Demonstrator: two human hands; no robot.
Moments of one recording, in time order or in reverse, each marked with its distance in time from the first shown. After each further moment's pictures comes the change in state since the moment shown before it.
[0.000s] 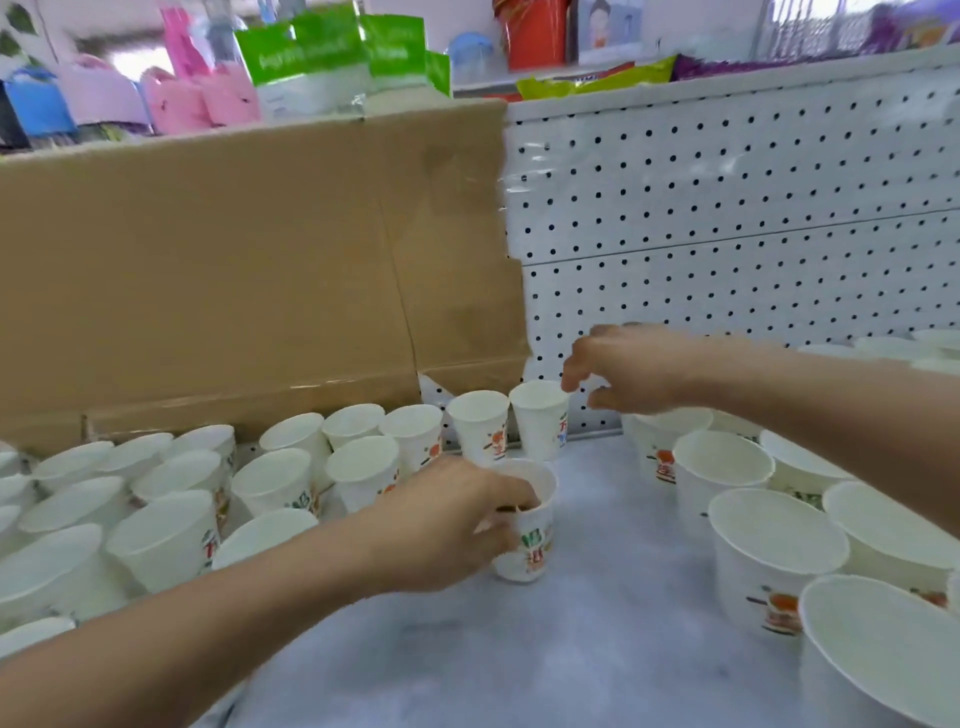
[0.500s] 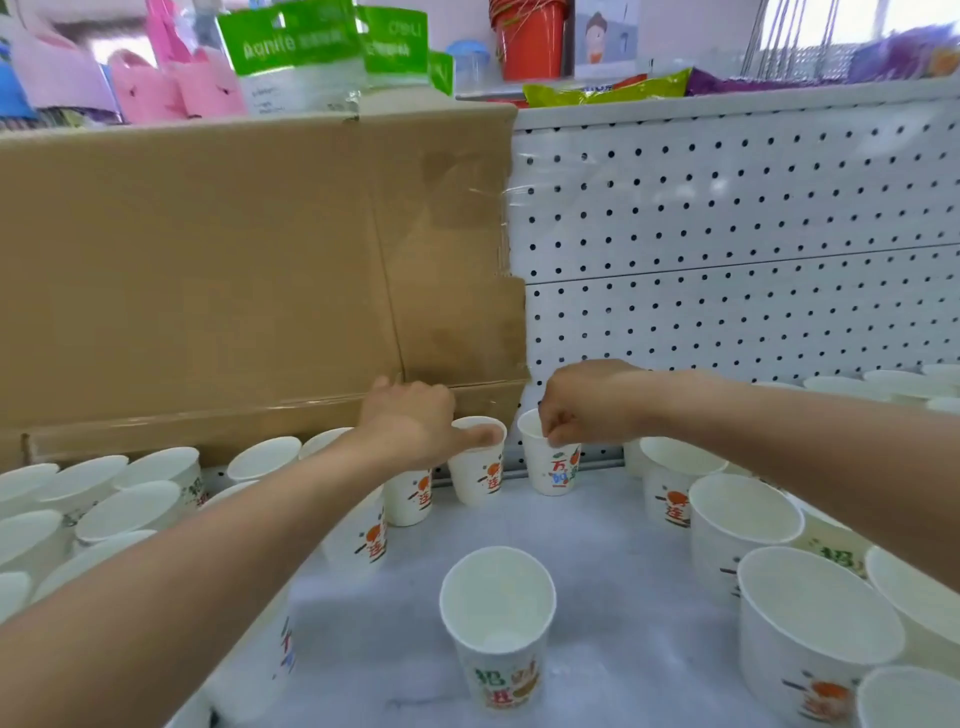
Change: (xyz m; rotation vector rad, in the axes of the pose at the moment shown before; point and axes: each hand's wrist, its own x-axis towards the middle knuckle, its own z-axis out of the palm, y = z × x) left_hand 0.096 -0.085 -0.025 0.325 0.105 -0.464; right_hand 0.046 -0.008 0.012 0.013 -0.165 -0.061
